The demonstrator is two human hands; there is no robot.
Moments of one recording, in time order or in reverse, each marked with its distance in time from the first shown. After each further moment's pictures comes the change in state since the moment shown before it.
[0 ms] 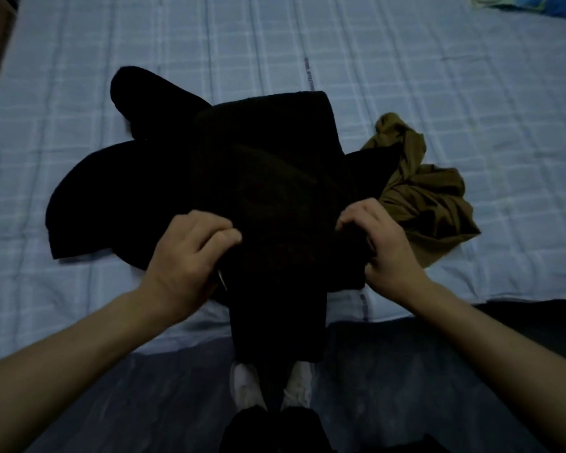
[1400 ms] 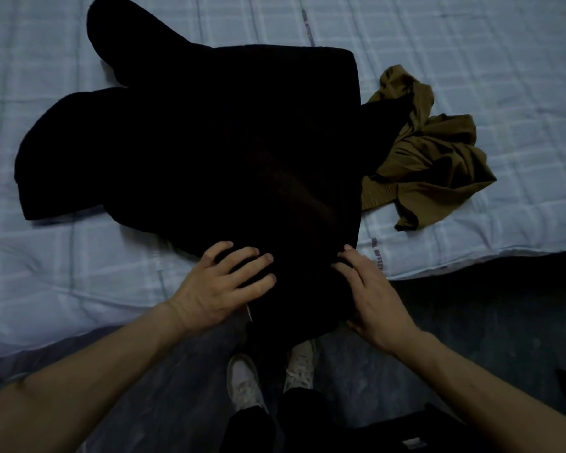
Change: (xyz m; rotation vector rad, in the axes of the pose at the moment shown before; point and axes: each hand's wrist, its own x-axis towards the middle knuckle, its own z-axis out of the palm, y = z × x) left_hand -0.143 0.006 0.087 0.181 -0.258 0.322; right_hand -0.154 0.016 0.116 -0.397 -0.299 0.131
